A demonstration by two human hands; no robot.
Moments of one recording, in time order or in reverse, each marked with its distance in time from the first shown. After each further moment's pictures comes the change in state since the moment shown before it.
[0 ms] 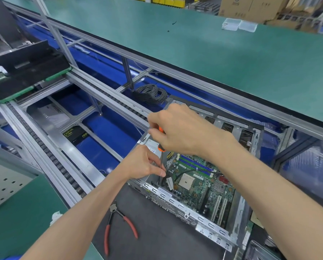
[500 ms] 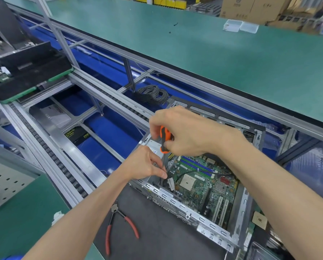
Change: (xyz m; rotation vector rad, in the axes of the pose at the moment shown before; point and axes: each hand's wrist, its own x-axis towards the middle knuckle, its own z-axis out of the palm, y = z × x) left_hand -0.001 0.003 0.000 0.026 -0.011 -0.014; right_hand -0.003 0.010 -0.009 0.240 -0.180 -0.080
